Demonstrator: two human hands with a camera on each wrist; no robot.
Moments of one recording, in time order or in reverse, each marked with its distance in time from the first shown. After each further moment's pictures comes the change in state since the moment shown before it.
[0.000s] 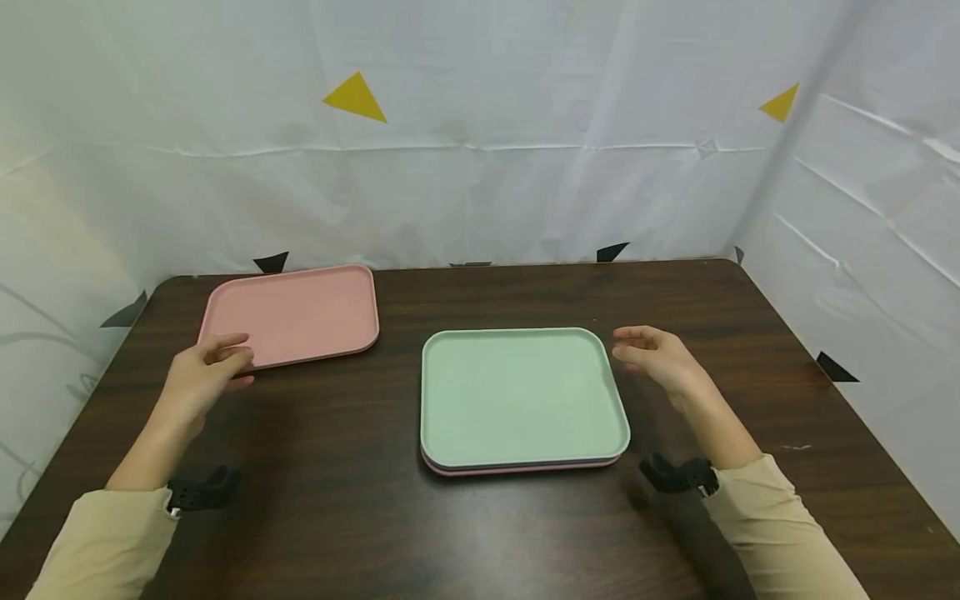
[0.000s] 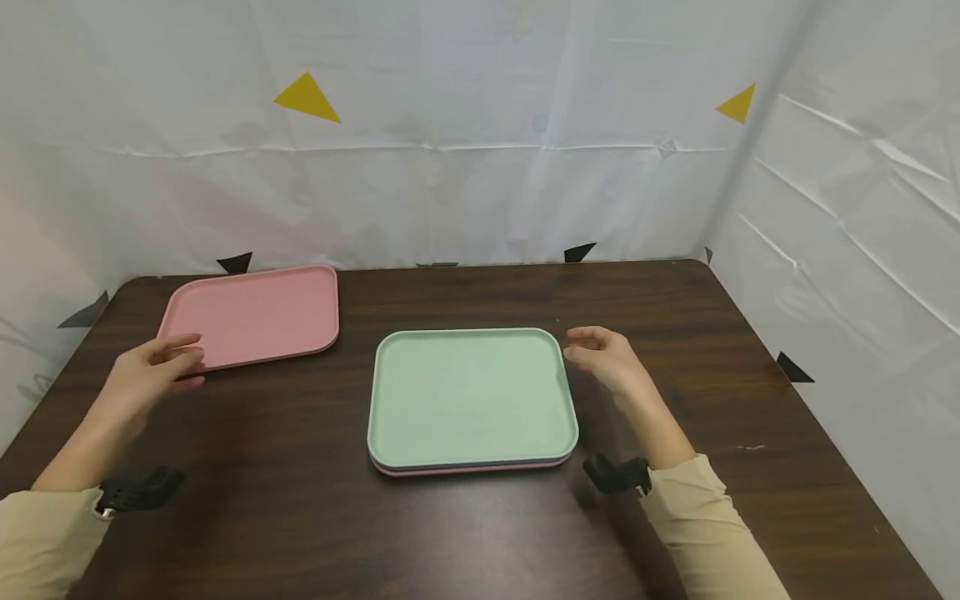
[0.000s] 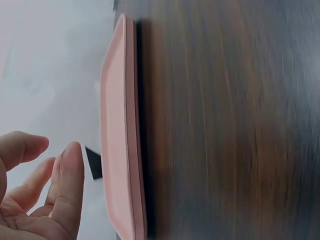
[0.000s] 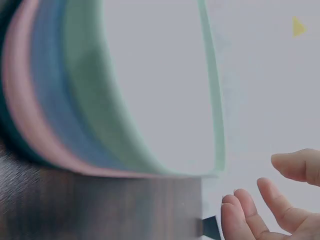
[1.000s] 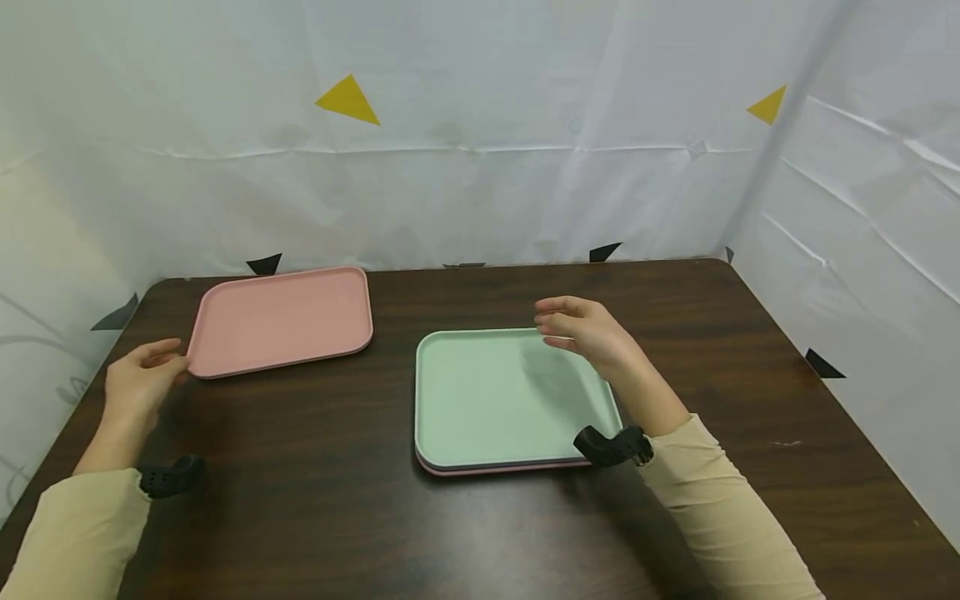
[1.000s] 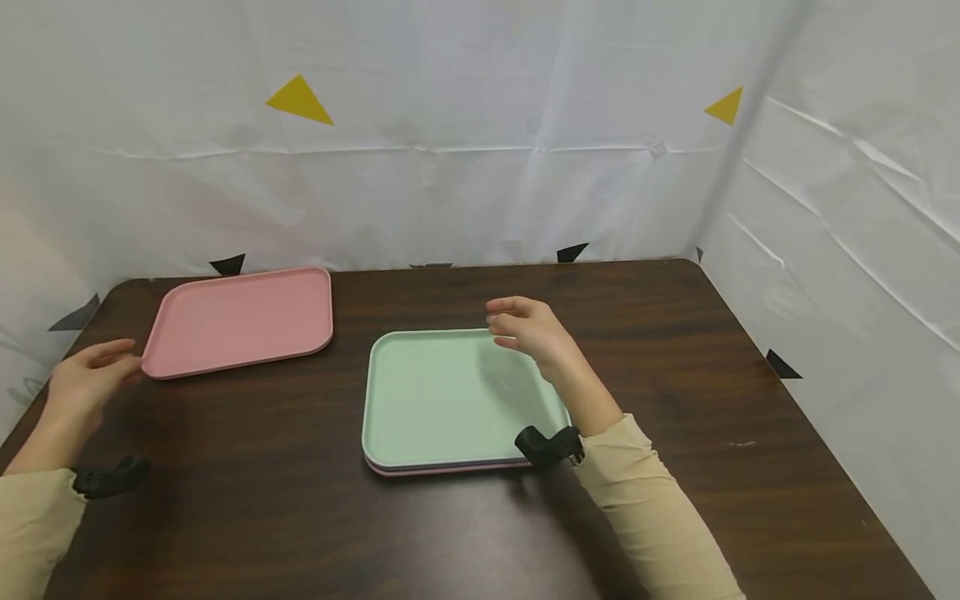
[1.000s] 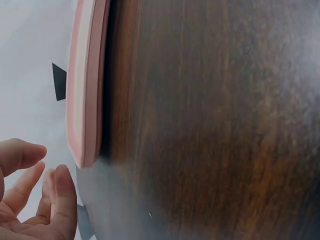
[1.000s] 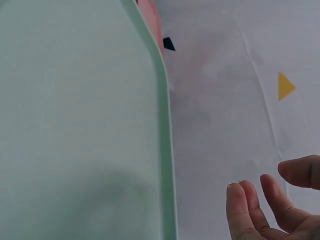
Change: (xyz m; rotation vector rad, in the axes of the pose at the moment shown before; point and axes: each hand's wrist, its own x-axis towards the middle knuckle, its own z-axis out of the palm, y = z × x) left_hand 0.021 -0.036 -0.042 0.022 0.245 -0.223; right_hand 0.015 -0.065 0.045 0.233 -0.129 -0.084
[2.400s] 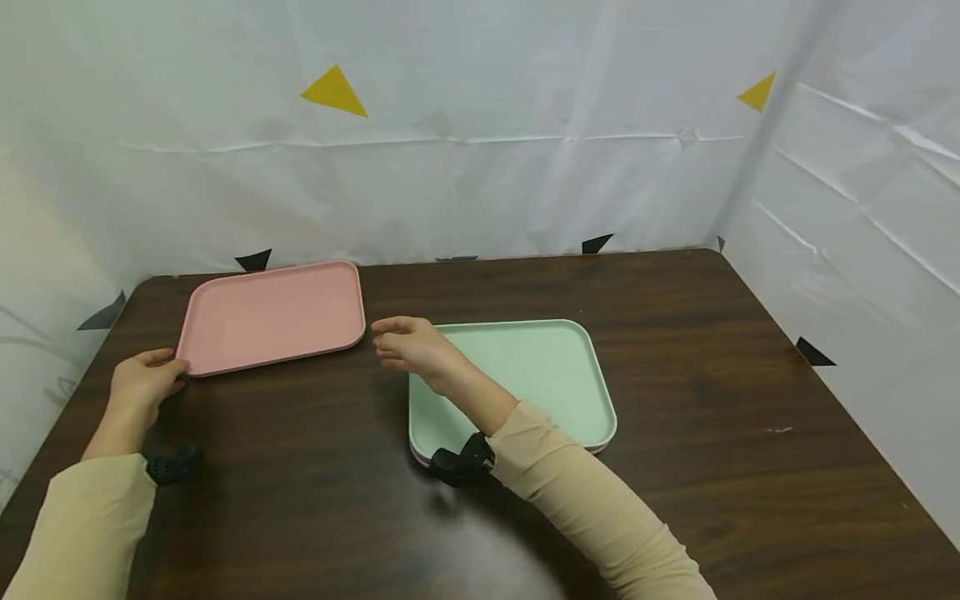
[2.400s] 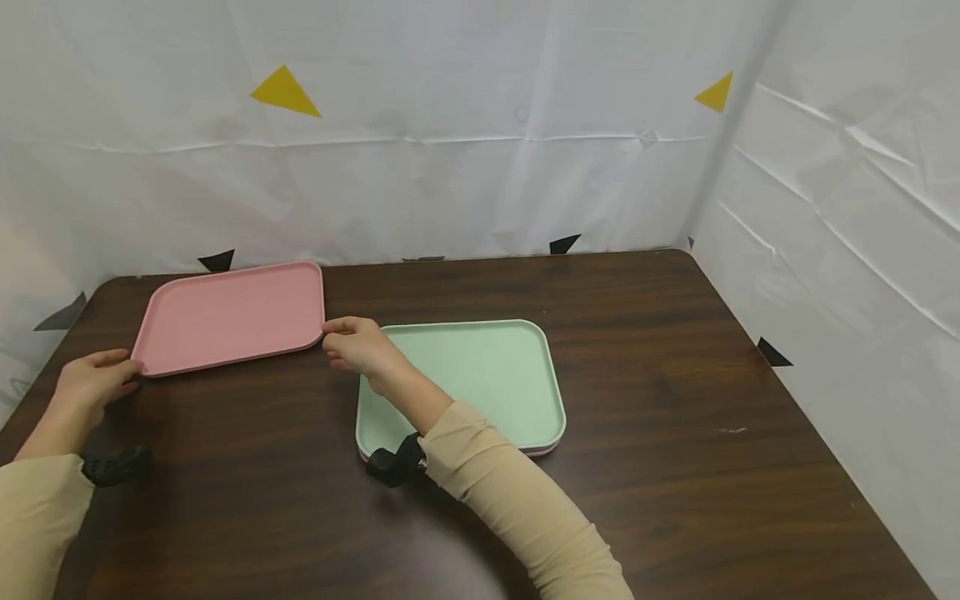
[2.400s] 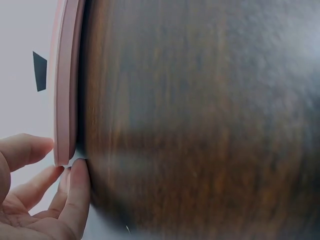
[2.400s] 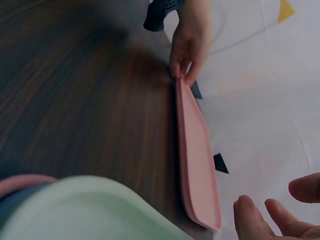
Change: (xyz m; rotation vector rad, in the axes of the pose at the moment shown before) left_hand 0.016 -0.006 0.007 0.078 -0.112 -0.087; right_hand 0.041 -0.026 0.163 0.189 -0.191 0.064
